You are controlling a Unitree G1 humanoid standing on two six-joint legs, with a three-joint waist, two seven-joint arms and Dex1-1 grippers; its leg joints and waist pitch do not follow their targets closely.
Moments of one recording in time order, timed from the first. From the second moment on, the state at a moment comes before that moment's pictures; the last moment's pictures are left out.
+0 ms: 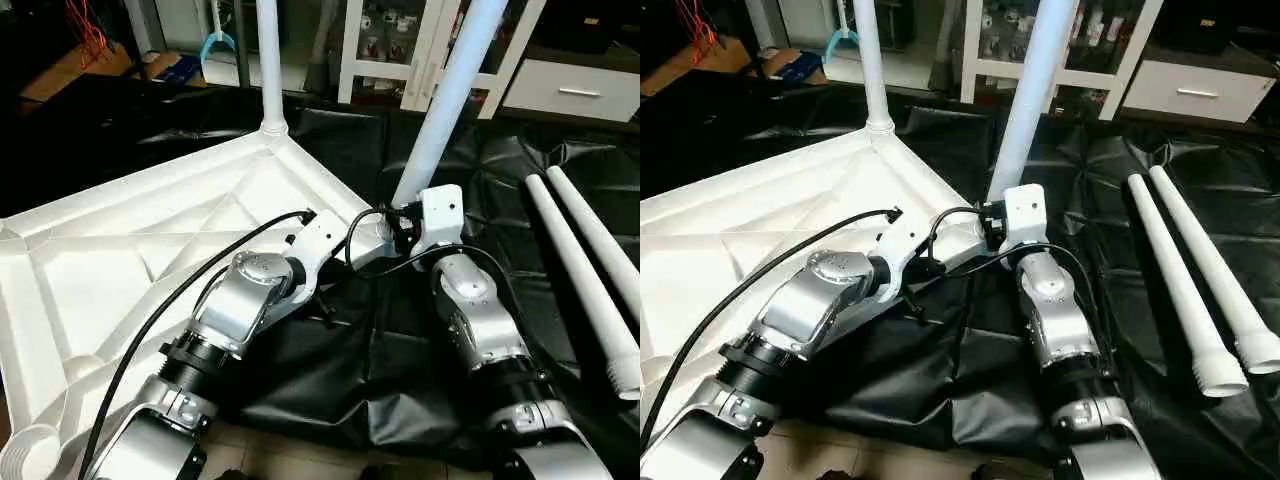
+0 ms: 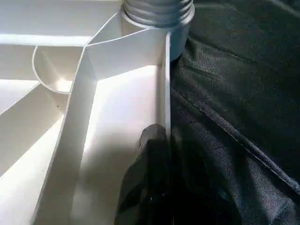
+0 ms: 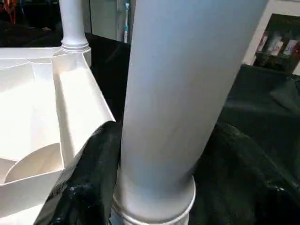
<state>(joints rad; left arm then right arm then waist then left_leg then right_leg) -0.61 0.14 -0.29 0.31 0.06 0.63 -0.64 -0.51 -0.09 0.01 0.49 0.05 0.03 0.12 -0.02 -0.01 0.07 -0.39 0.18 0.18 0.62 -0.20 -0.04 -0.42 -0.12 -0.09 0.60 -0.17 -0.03</state>
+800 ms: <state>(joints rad) -0.53 0.33 -0.32 0.35 0.03 0.29 -0.88 -0.06 -0.48 -0.10 -0.20 0.39 0.35 0.61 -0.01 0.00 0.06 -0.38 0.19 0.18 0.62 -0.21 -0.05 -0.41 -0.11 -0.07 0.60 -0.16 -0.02</state>
